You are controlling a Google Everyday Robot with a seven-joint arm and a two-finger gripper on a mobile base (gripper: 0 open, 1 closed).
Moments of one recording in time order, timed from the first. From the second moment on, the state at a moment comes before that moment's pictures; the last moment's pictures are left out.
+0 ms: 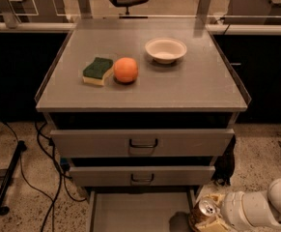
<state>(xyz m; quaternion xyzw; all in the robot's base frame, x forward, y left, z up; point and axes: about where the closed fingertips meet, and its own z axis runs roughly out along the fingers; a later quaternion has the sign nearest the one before) 0.362 -0.210 0.525 -0.52 0.78 0.21 0.26</state>
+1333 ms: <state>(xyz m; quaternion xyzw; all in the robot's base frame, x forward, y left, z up) 0.397 -0.196 0.427 -0.57 0.73 0.20 0.32</state>
